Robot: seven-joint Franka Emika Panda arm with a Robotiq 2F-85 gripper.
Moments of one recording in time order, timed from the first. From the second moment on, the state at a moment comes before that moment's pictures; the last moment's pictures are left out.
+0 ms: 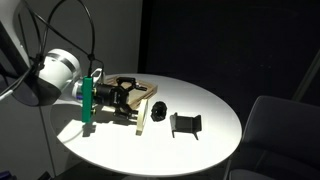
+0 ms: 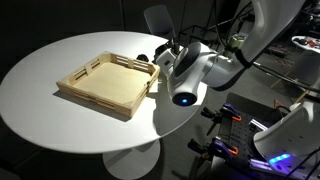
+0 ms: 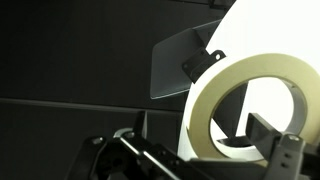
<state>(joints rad) 0.10 0.24 0.12 -2.48 -1.84 1.69 1.10</state>
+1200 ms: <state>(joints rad) 0.15 0.14 0.20 -2.49 -1.60 1.68 1.09</state>
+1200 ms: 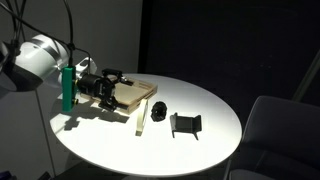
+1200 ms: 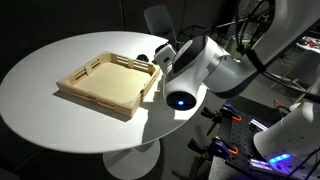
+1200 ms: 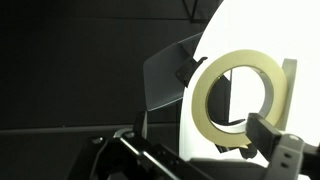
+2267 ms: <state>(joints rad) 0.16 -0.22 0.10 -2.52 -0.91 2.10 0.65</state>
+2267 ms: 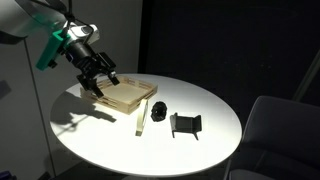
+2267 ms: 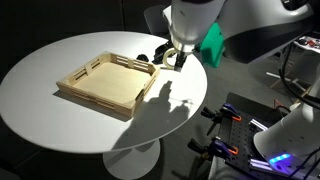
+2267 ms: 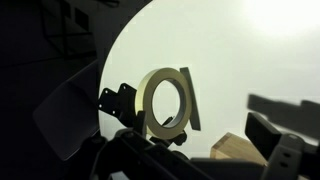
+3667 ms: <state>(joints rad) 0.03 -0.33 0.02 -2.38 -0.08 1.83 0.13</state>
